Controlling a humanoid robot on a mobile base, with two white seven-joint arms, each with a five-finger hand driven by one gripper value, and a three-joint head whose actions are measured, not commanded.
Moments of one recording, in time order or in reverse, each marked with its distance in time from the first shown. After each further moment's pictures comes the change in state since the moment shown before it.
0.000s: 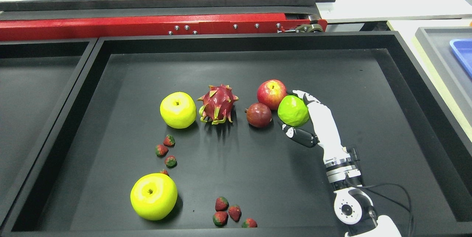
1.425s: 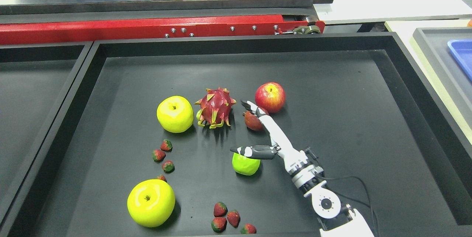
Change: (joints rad) left arm 0.000 0.000 0.000 0.000 0.000 0.000 0.000; right arm -0.046 0.057 0.097 0.116 -0.493 -0.057 0.314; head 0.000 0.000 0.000
